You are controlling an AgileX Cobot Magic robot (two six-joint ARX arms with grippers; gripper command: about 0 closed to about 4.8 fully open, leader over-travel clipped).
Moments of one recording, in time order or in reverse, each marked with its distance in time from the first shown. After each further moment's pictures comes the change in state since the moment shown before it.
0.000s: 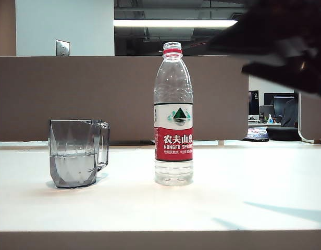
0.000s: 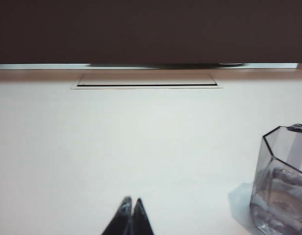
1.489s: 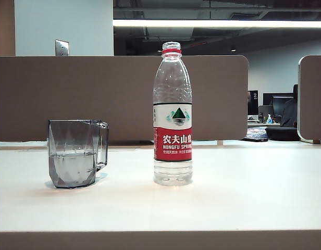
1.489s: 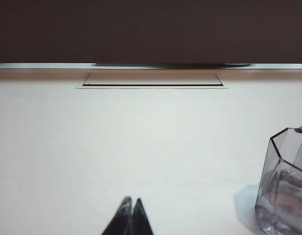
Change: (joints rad) left arm 0.019 0.000 0.000 0.000 0.000 0.000; right arm -0.511 -0.821 -0.004 -0.568 -0.300 -0.002
